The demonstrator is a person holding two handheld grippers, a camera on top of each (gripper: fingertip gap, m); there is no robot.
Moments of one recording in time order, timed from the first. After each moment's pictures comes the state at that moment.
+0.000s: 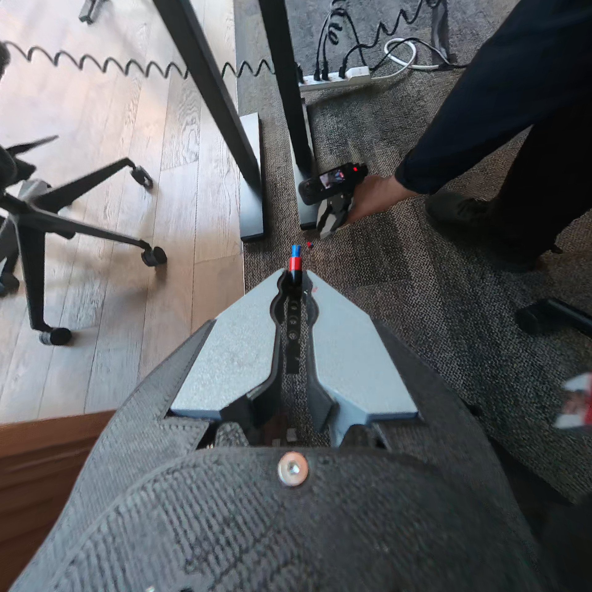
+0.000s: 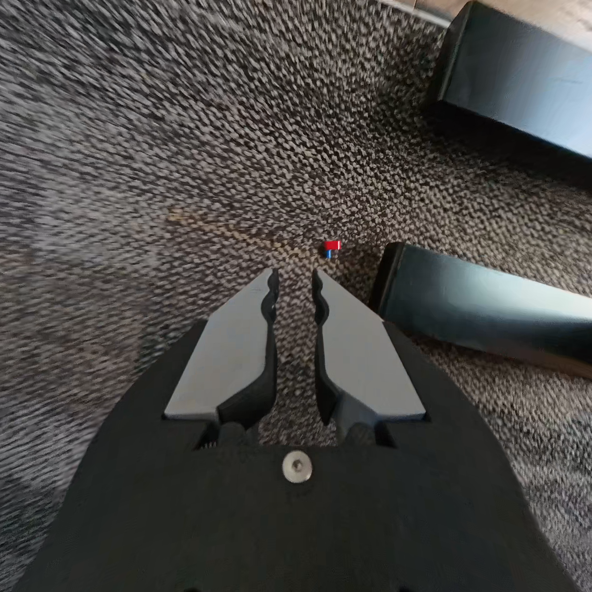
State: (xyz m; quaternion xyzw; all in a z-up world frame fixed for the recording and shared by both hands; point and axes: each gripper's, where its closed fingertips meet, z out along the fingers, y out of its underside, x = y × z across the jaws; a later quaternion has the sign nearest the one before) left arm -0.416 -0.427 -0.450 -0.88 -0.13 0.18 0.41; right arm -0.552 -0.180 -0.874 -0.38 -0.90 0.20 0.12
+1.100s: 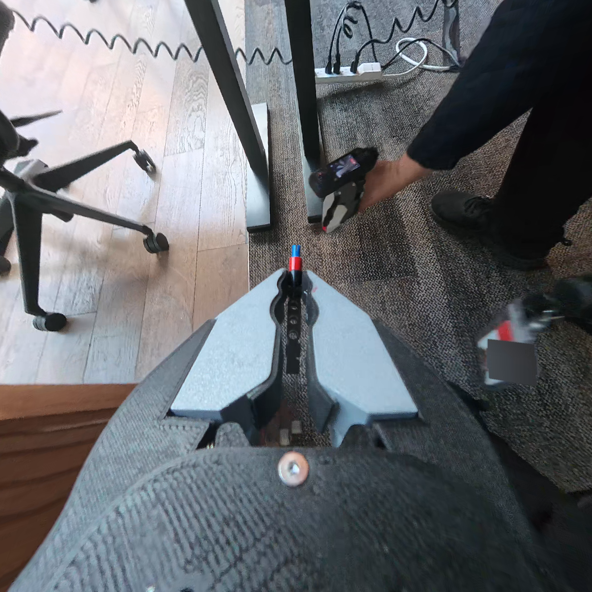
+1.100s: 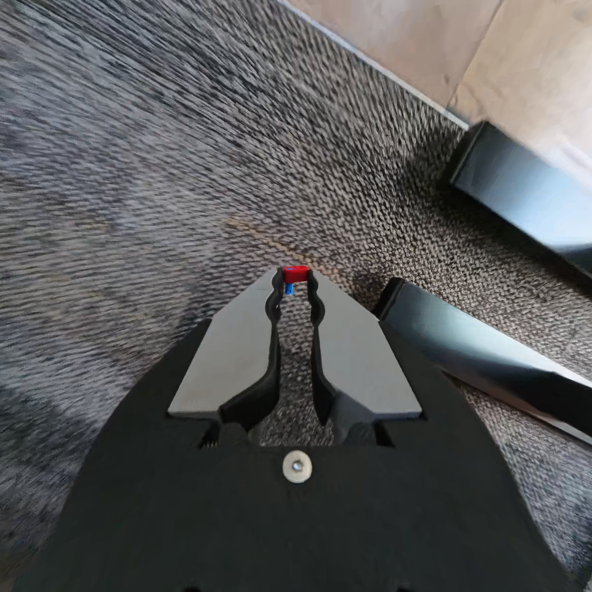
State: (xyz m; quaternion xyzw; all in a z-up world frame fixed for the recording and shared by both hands) left arm -0.439 -0.456 -0.456 -0.88 -0.15 0.17 0.42; right arm -0.540 -0.209 -0.829 -0.28 -0.93 0.20 0.11
